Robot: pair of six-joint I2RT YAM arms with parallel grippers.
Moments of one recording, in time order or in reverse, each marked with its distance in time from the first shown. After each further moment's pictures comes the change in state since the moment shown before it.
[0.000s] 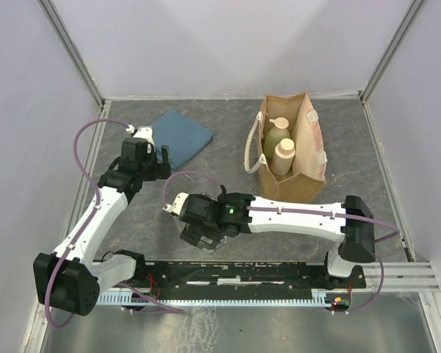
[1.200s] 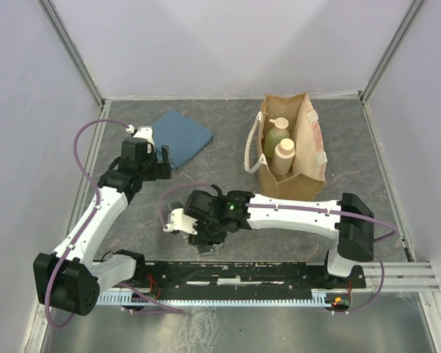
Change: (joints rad) left arm 0.000 0.000 0.000 0.000 0.000 0.000; right arm -0.061 0.000 -0.097 0.099 -0.285 -0.443
